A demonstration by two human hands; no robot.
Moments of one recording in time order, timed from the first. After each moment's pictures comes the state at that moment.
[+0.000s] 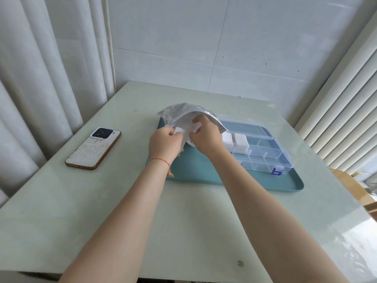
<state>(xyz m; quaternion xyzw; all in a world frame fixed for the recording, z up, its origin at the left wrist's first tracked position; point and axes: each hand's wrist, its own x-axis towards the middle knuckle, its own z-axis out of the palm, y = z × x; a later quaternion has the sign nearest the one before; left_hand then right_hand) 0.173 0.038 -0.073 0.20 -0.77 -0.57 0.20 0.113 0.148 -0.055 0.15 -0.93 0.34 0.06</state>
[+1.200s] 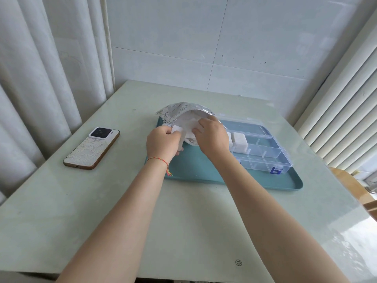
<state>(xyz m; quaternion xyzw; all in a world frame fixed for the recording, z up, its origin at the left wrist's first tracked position) 0.182 0.044 -0.062 0.21 -0.75 -0.60 0.19 0.114 0.160 -0.059 0.16 -0.94 0.27 0.16</state>
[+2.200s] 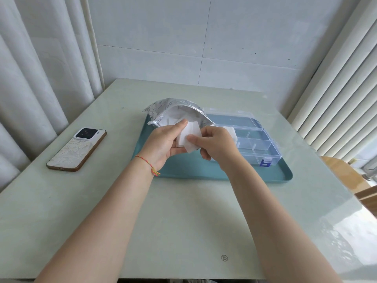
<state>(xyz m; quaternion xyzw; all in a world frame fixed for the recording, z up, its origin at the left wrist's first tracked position) 0.183 0.065 -0.057 0.08 -0.62 -0.78 0.02 0.154 0.217 -0.045 0.11 -0.80 0.58 -0.07</state>
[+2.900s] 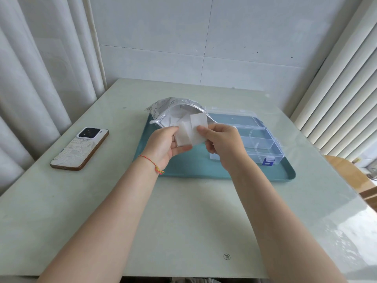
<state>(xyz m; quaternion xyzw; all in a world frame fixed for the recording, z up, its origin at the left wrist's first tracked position) 0.183 0.069 -0.059 0.14 -0.54 -0.83 0.03 0.154 0.221 -0.044 0.07 -0.74 0.67 -0.05</state>
